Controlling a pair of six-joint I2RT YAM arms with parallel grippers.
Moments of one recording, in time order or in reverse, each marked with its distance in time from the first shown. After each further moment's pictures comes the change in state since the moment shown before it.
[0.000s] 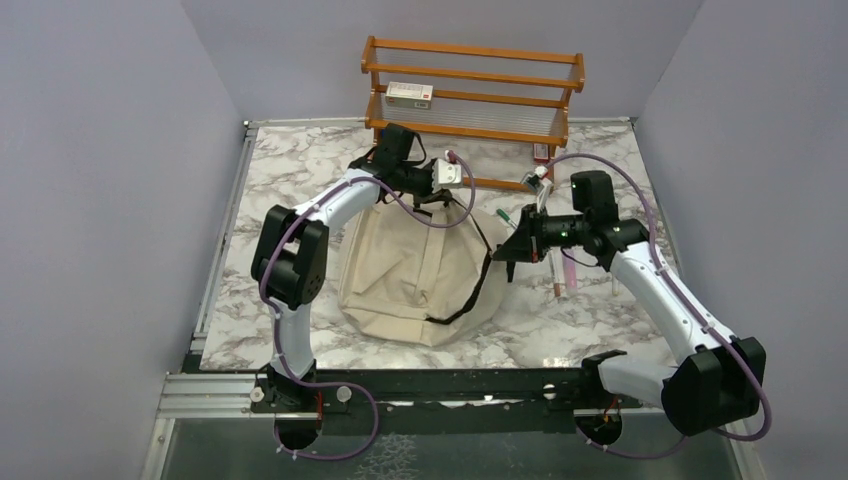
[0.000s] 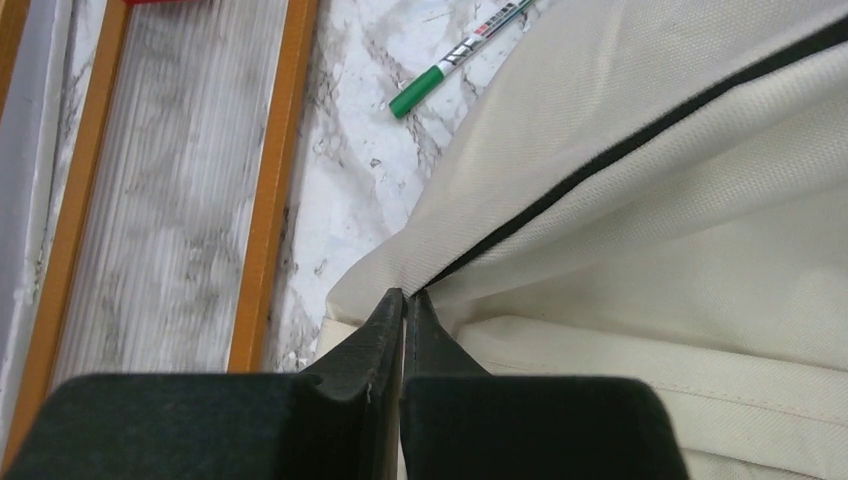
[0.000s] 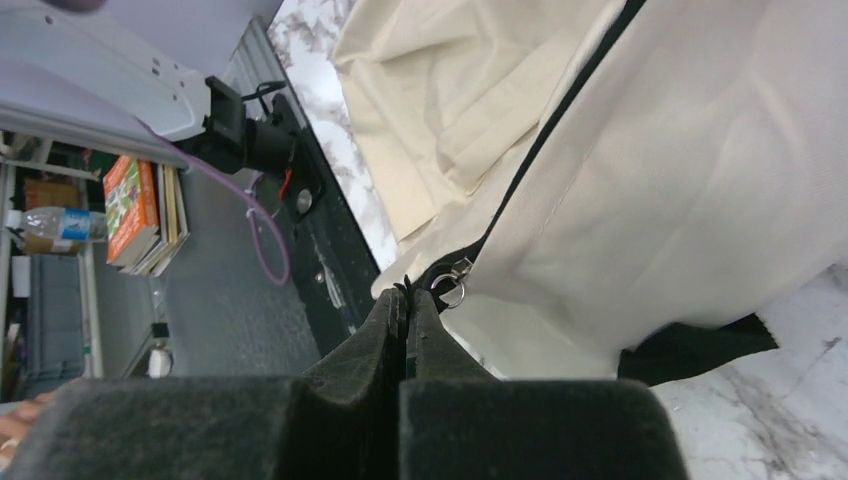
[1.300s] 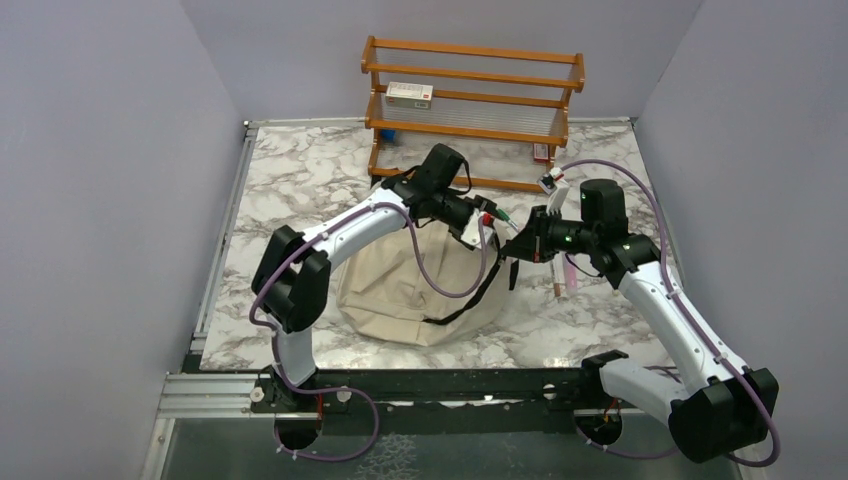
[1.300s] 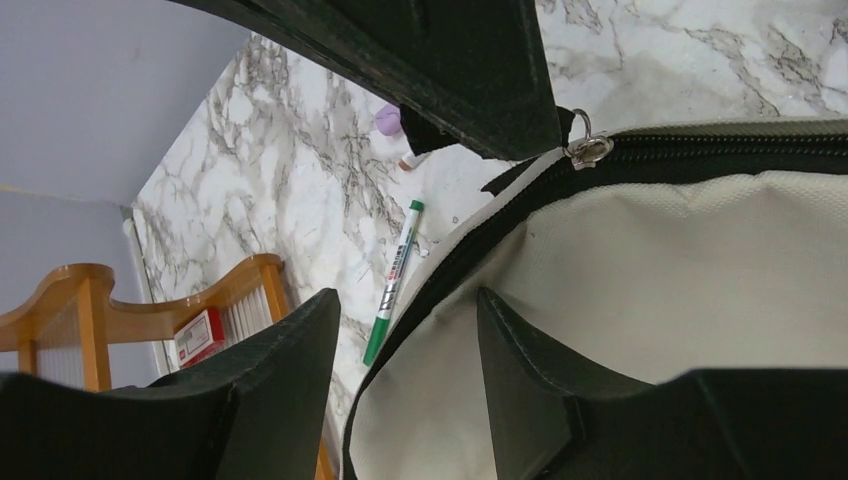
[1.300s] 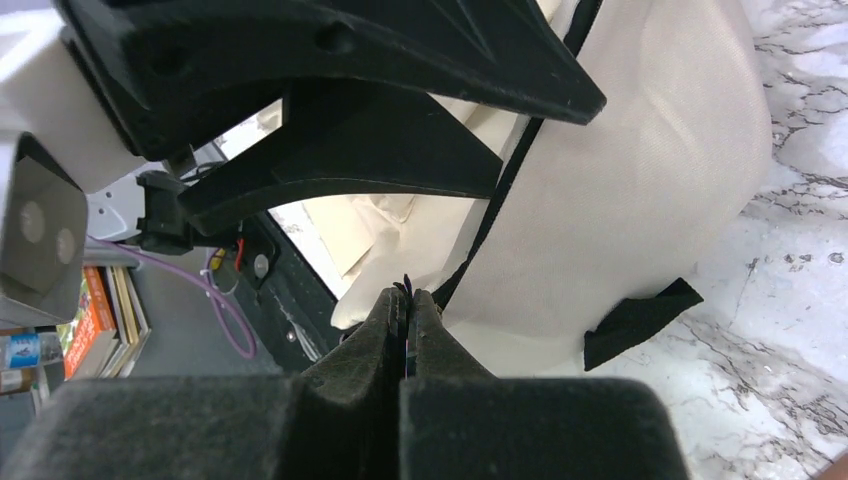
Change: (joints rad) left arm -0.258 -0.127 -0.036 -0.090 0.117 0.406; right arm 0.002 -0.126 -0.075 0.053 0.237 0.172
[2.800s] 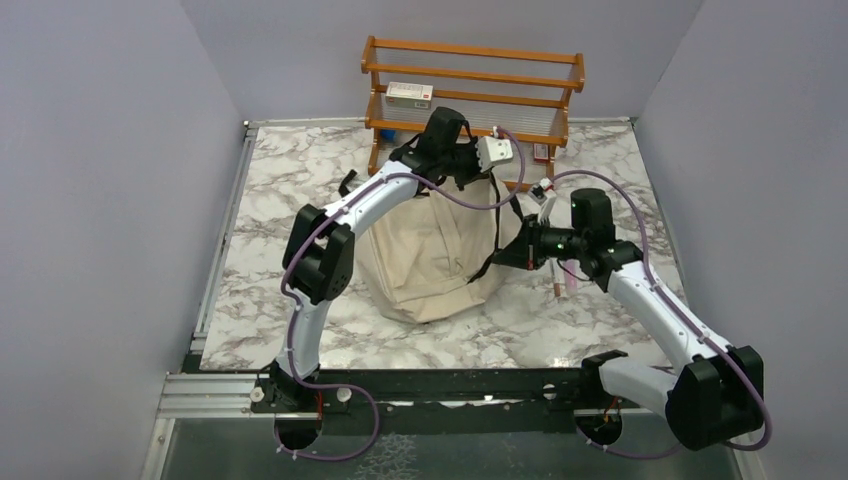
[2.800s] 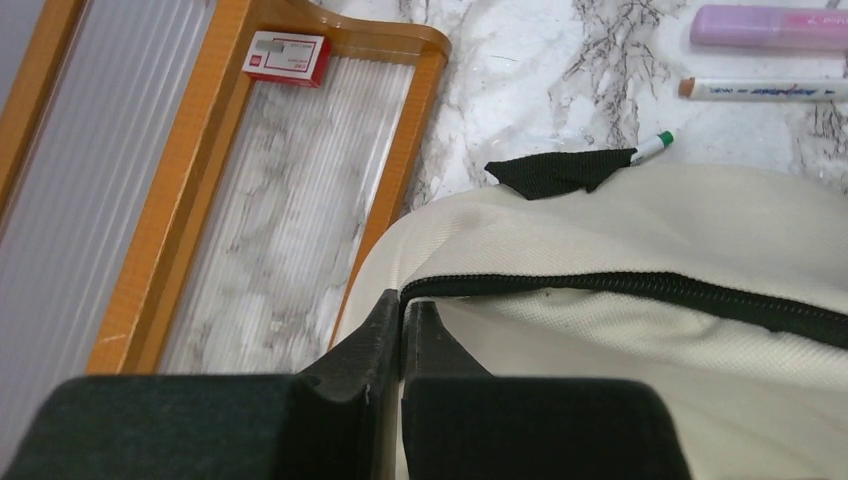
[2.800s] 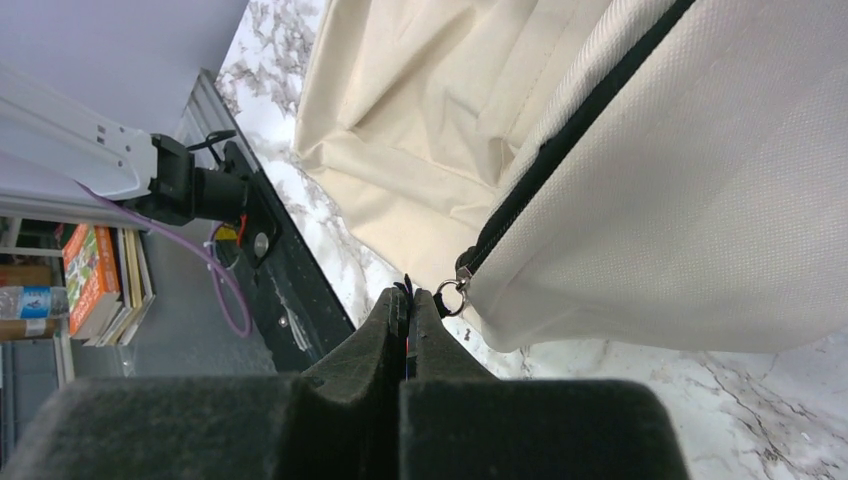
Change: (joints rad) left arm 0.089 0.268 0.364 0.114 -0.407 -0.645; right arm 0.000 0.055 -0.124 0.166 -0.126 -0.023
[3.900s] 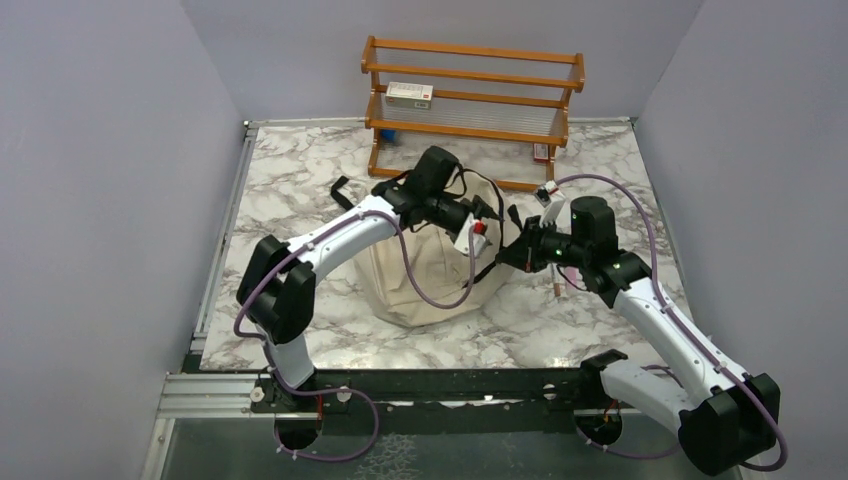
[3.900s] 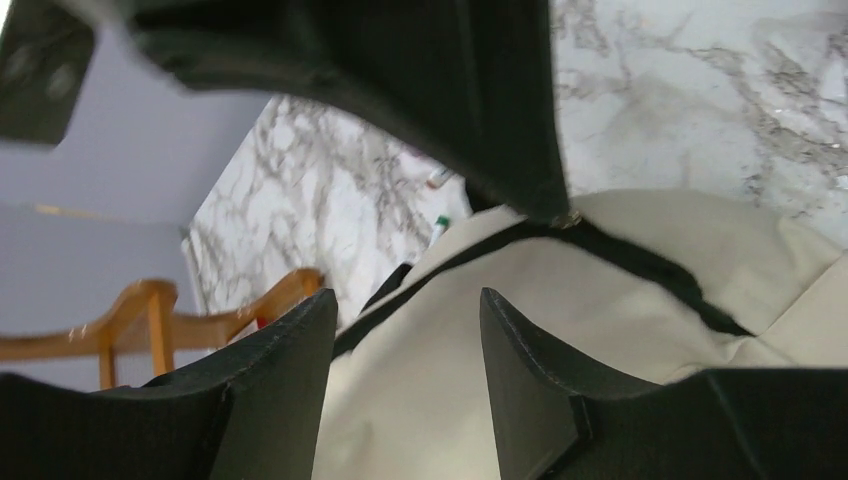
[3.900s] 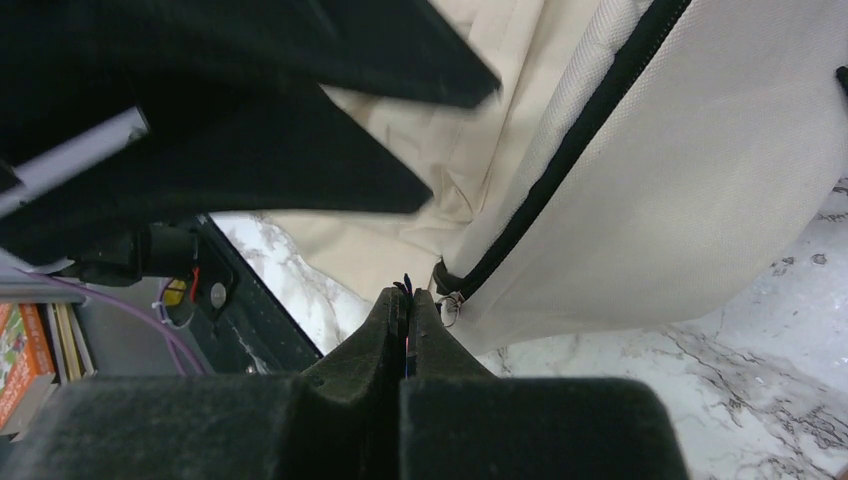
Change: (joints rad) left arm -0.066 -0.357 -0.433 -0.059 0.428 0.659; right arm 0.092 -0.123 -0.026 0.003 0.275 0.087
